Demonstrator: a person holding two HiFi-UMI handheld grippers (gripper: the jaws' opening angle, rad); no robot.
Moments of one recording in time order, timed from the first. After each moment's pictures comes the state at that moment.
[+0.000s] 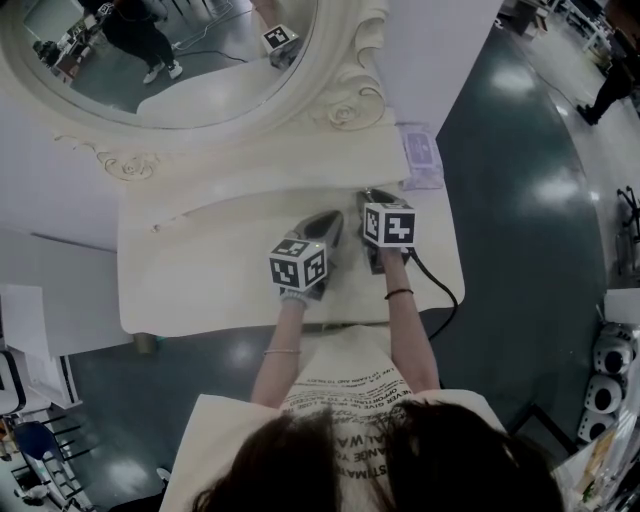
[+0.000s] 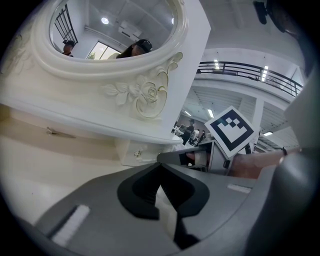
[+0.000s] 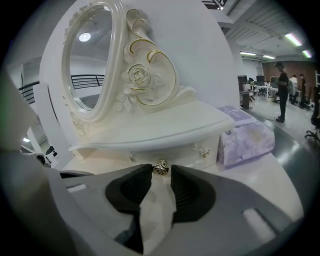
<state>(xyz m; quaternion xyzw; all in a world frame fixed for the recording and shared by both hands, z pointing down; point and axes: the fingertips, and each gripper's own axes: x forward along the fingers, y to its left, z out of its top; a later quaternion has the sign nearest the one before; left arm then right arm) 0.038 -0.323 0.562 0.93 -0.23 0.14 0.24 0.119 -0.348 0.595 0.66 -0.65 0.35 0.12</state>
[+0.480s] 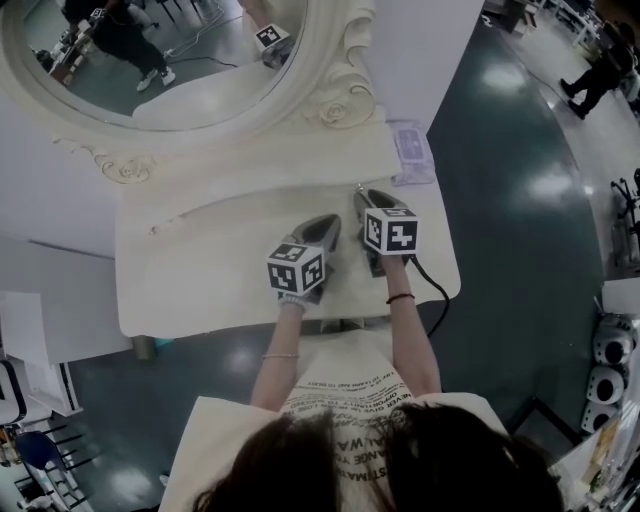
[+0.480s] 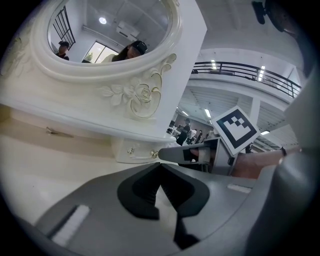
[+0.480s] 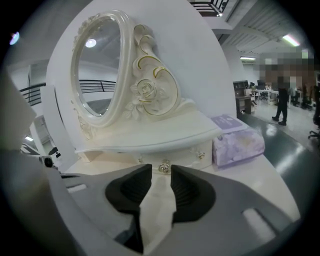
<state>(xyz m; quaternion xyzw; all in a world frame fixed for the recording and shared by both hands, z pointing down) 0.036 -0.302 0.556 0.94 -0.21 0.14 0.23 0.115 -0.328 0.576 0.66 -0.67 0.32 0.09</state>
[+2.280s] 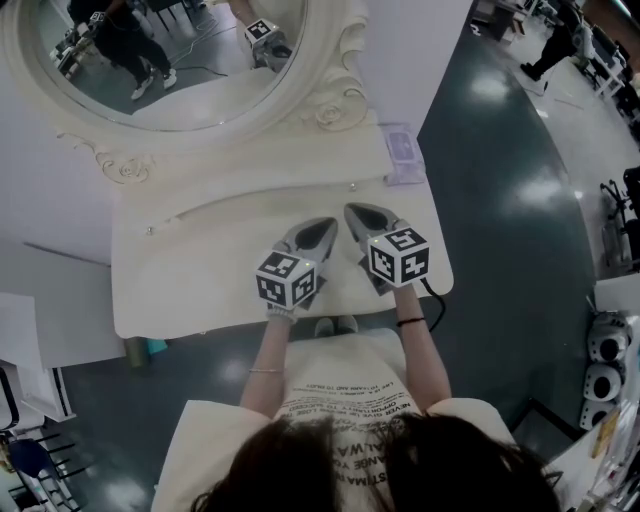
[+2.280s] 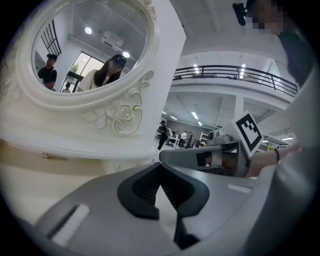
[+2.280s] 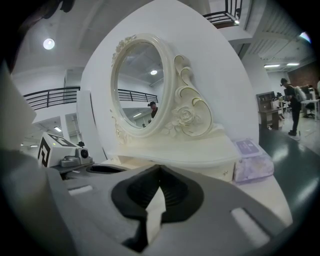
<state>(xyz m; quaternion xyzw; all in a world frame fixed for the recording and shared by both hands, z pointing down) 0.026 -0.271 0.503 0.97 -0.17 0.10 0.17 0.061 -0.284 0.501 0.58 -0.78 0.22 0.05</state>
